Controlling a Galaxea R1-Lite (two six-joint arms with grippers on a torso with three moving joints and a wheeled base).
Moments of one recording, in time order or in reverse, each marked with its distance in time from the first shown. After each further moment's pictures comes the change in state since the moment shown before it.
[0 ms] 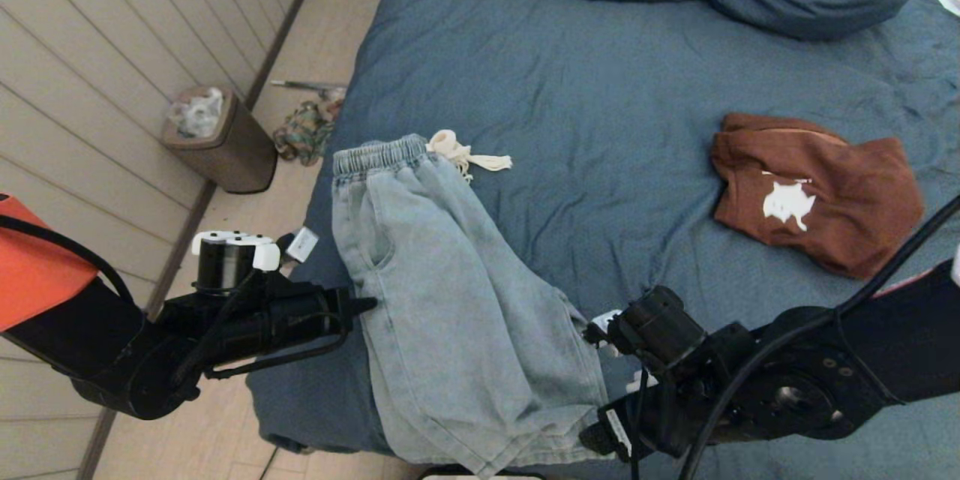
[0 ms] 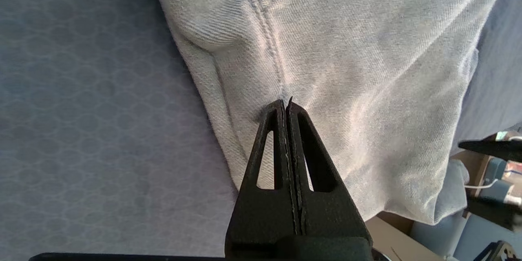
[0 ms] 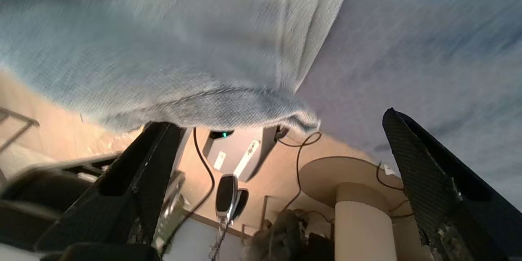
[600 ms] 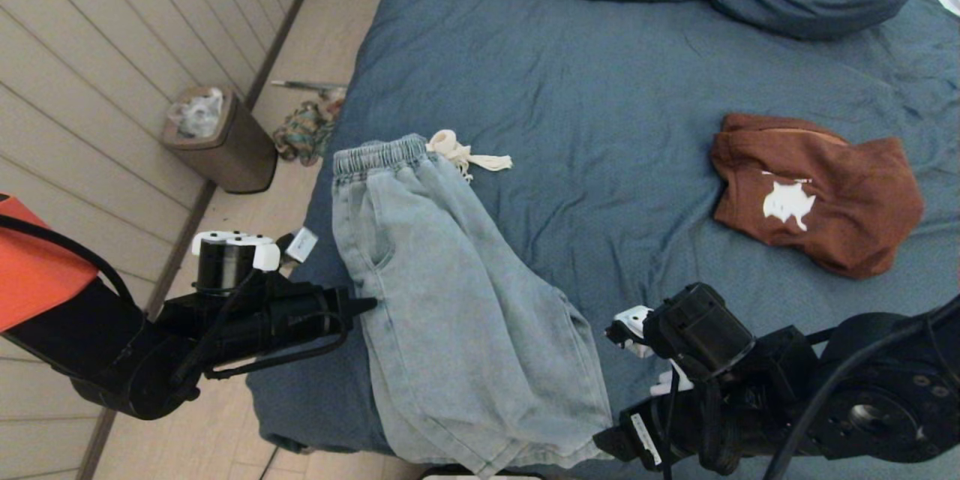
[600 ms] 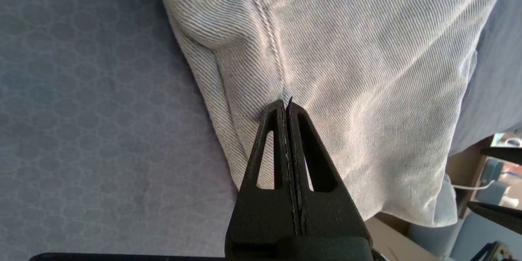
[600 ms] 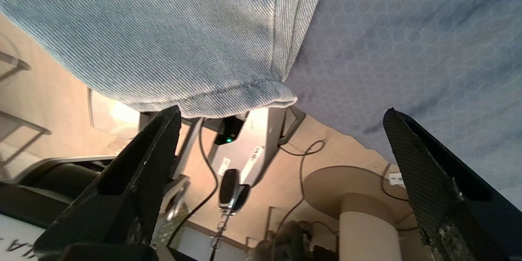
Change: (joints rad) left arm -0.001 0.000 0.000 0.000 0.000 -0.015; right arm -0.007 -0.117 0.060 -0.004 0.012 -0.006
